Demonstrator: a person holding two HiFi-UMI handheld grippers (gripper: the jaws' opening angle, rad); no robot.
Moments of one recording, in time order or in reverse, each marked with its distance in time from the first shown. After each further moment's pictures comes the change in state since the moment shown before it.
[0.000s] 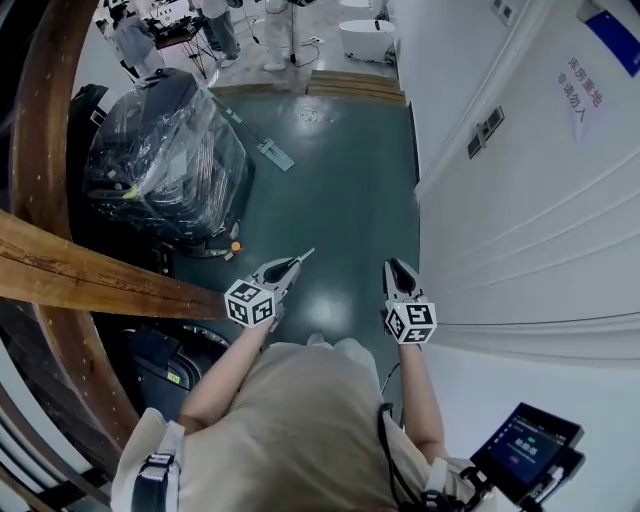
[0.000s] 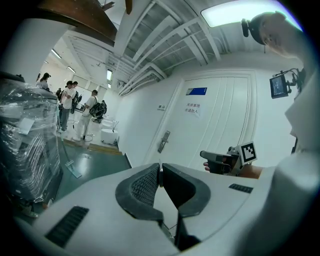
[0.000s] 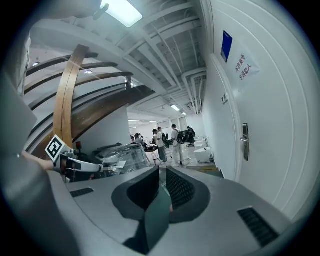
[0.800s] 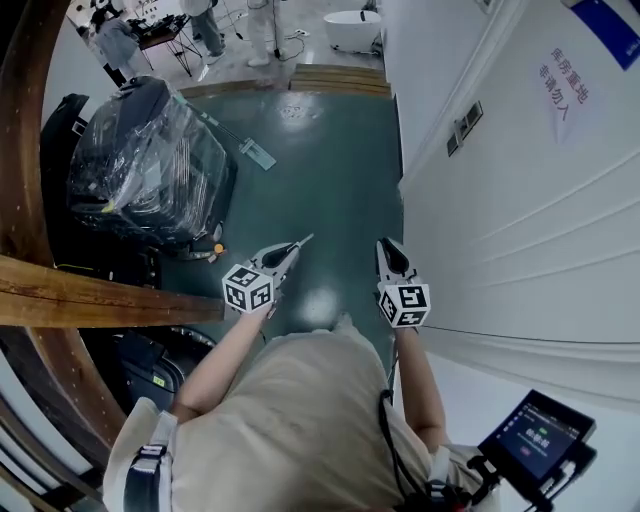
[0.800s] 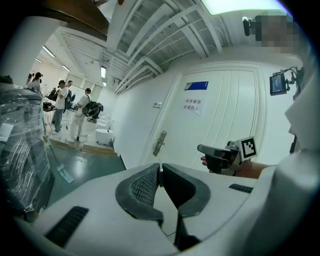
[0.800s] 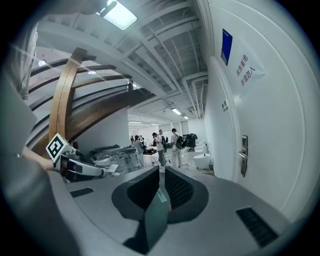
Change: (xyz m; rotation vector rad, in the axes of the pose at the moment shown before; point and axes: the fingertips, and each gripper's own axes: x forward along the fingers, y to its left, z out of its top) left arm 0.113 -0.034 0.046 0.020 0.019 -0.022; right arm 0.028 -0.093 0.065 -0.060 -0.032 0.015
